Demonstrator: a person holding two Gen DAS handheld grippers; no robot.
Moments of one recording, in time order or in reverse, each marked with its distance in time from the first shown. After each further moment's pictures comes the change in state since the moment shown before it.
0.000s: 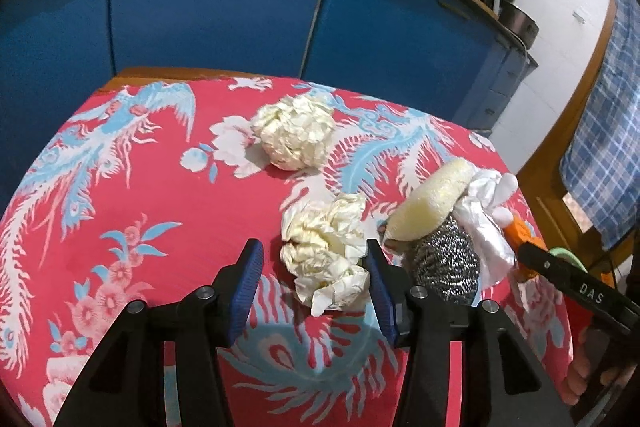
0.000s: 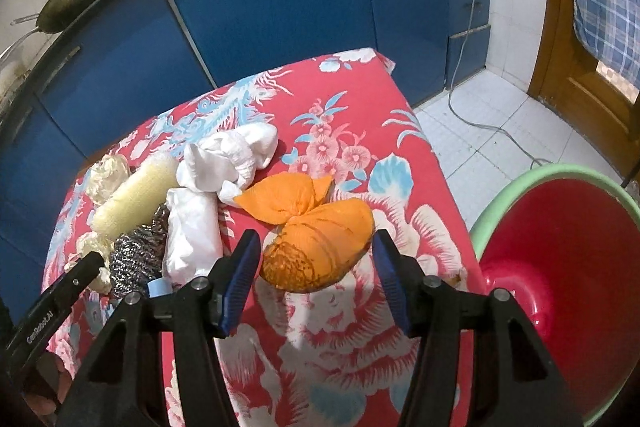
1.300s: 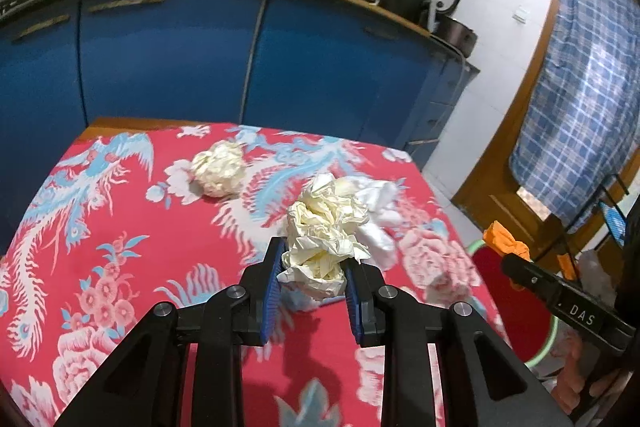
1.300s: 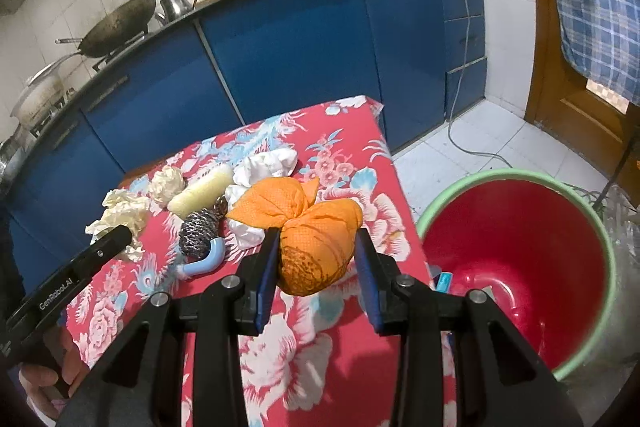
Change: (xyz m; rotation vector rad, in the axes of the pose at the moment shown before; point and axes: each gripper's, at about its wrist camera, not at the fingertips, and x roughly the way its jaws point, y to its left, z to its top) left arm -0.083 -0.049 -0.009 0.094 -0.101 -0.152; right arm -0.112 -0.014 -0.030 0.001 -0.137 0.061
